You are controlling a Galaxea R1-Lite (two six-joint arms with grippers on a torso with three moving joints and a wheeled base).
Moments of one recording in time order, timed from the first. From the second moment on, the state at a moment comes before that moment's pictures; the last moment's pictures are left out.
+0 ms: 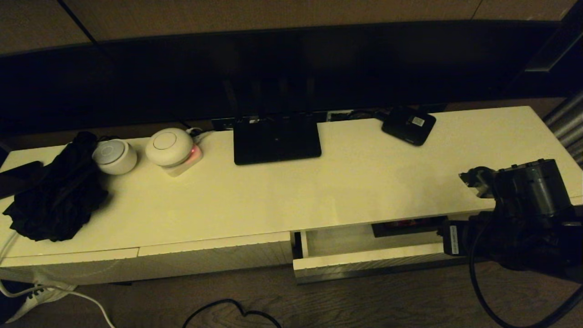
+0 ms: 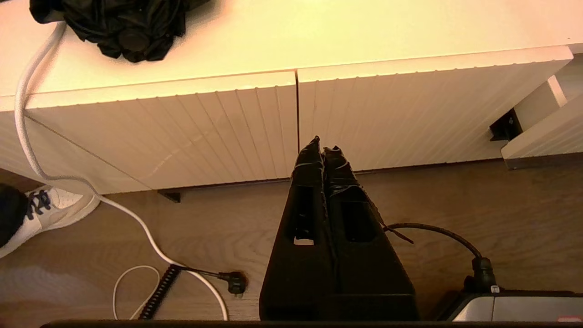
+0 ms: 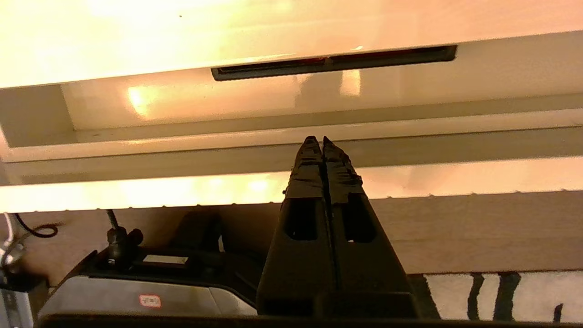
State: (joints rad) left arm 0.00 0.00 0.00 0.00 0.00 0.00; right arm 0.38 1.53 -0.76 -0.11 -0.23 0.31
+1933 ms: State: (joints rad) left arm 0.00 0.00 0.00 0.00 0.00 0.00; right arm 0.40 1.75 -0.74 -0.21 -0.32 0.29
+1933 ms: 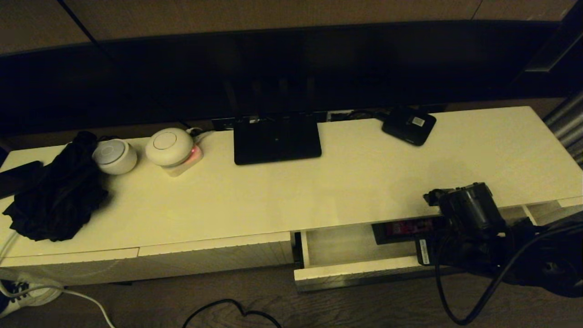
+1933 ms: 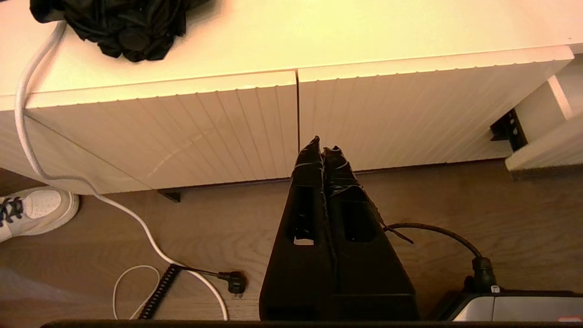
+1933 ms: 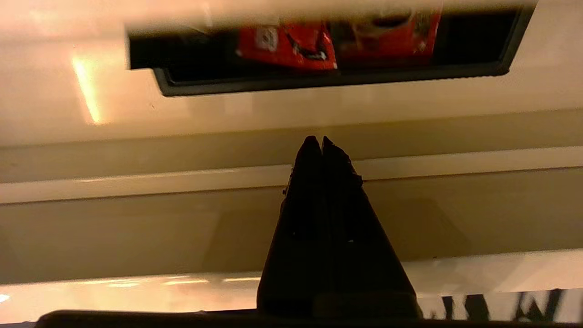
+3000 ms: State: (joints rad) left arm 0.00 0.00 0.00 0.00 0.00 0.00; right arm 0.45 1.69 -0.63 -0.06 -0.28 0.34
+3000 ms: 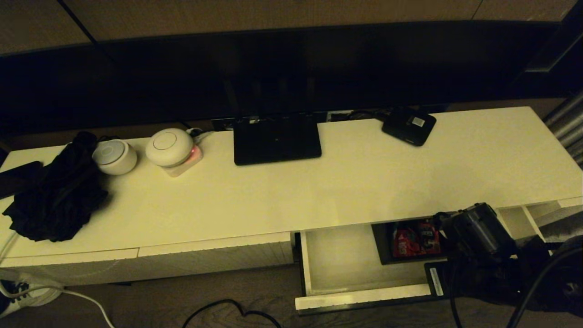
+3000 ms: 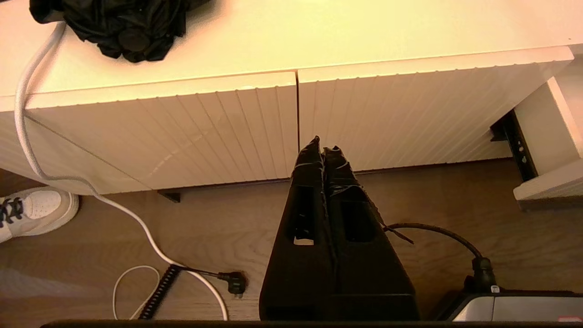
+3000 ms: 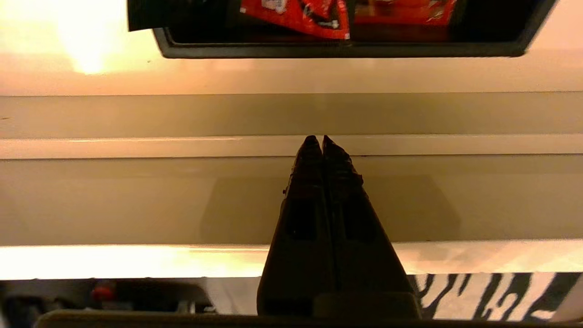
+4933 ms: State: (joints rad) left arm 0.00 0.00 0.00 0.00 0.00 0.00; right arm 0.42 1.52 -0.64 -0.04 -0.31 0.21
